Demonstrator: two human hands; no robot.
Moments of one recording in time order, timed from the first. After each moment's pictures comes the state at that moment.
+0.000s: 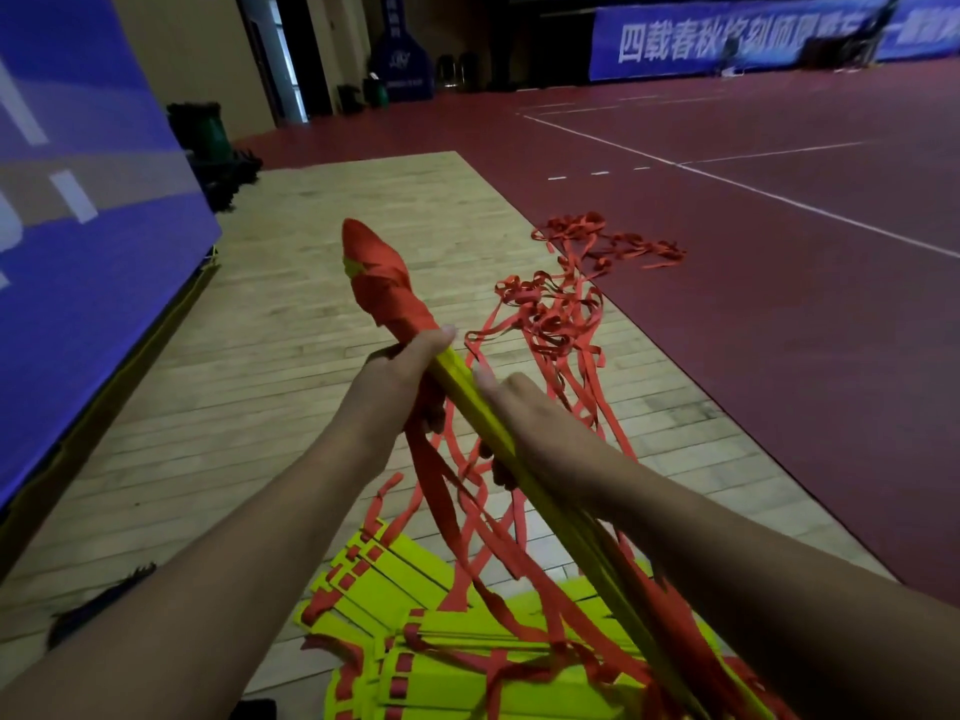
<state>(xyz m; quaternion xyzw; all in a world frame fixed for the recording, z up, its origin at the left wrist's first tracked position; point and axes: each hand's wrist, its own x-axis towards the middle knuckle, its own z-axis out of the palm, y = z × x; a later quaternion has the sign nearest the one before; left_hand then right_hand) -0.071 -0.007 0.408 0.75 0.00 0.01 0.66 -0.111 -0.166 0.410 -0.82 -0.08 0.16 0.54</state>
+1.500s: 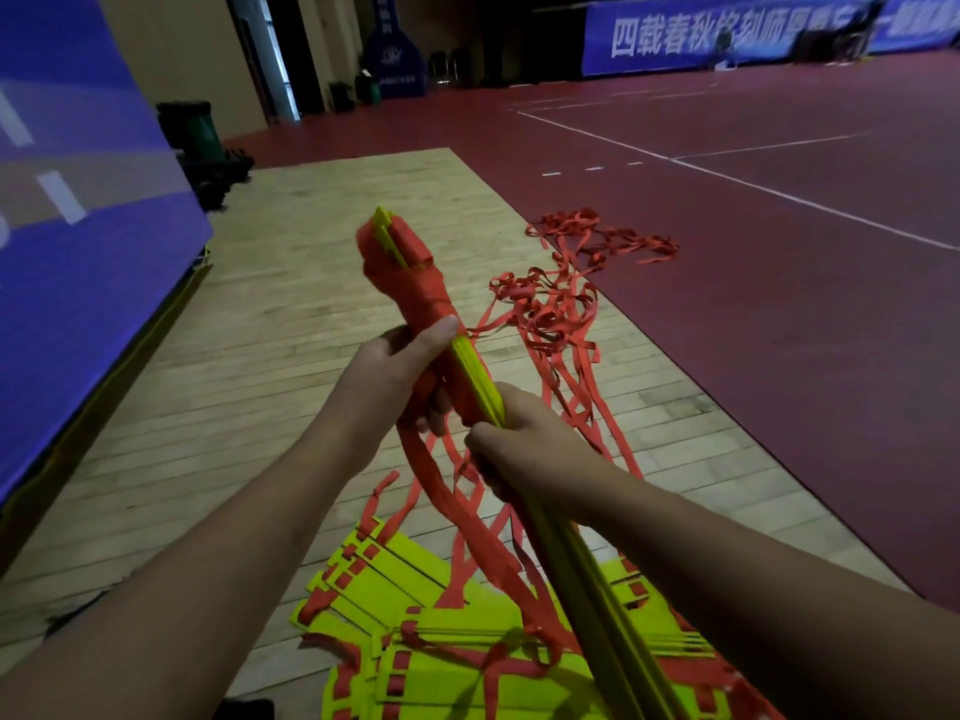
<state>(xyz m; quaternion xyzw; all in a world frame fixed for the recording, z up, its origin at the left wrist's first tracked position) -0.074 -0.006 0.415 0.75 -0.08 0.00 0.65 -0.106 -0.166 0.387 -0.81 -0.13 0.13 0.56</state>
